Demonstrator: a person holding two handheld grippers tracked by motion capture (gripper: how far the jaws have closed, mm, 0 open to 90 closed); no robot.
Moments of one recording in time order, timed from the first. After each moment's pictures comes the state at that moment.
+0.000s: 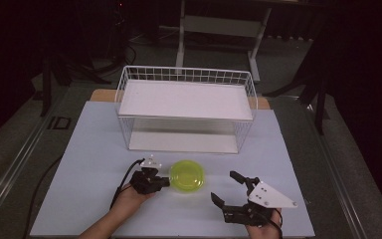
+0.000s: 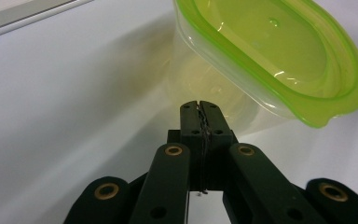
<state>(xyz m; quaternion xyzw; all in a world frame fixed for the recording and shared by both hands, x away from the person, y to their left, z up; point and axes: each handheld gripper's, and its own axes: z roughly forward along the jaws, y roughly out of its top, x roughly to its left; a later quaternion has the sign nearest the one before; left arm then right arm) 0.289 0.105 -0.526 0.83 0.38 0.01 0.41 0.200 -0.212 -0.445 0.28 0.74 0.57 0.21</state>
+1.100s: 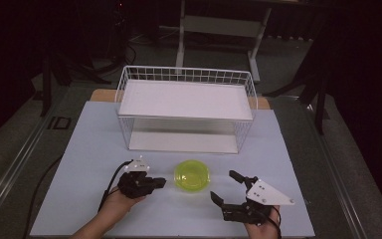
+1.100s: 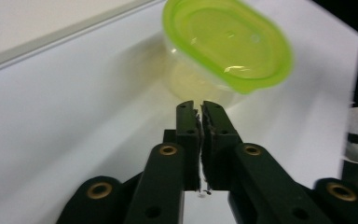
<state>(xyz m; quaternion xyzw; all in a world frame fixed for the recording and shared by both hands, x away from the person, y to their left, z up) 0.264 0.137 -0.499 0.82 0.35 0.02 0.46 0.205 -0.210 -0.450 0.28 0.75 0.56 0.21</state>
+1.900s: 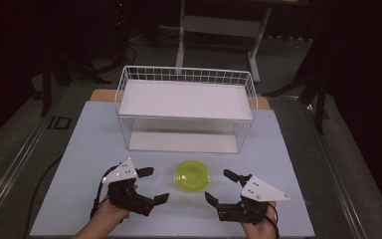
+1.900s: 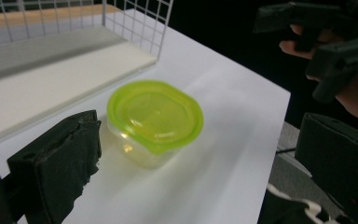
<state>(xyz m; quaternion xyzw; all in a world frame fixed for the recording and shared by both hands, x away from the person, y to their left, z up) 0.226 0.138 -0.445 0.76 0.31 0.04 0.56 0.204 -0.195 -0.429 0.27 0.77 0.55 0.19</state>
